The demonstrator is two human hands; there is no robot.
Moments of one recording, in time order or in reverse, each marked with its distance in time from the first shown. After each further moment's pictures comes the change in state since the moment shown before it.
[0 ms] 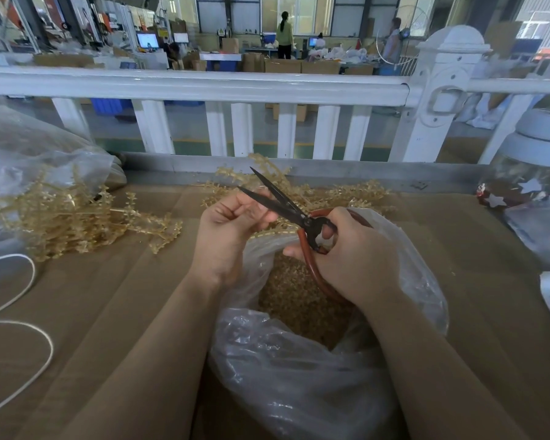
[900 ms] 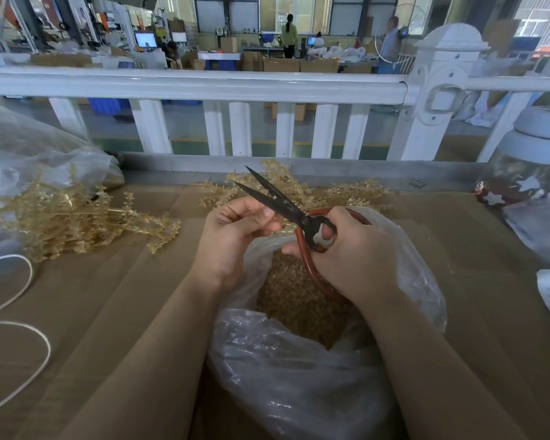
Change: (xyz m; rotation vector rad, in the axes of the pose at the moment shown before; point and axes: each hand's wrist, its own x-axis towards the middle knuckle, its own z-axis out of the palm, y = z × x) left_hand -0.001 0.001 0.004 0.070 -0.016 -0.094; right_hand 0.002 -0.006 -0.004 0.005 0.059 -0.040
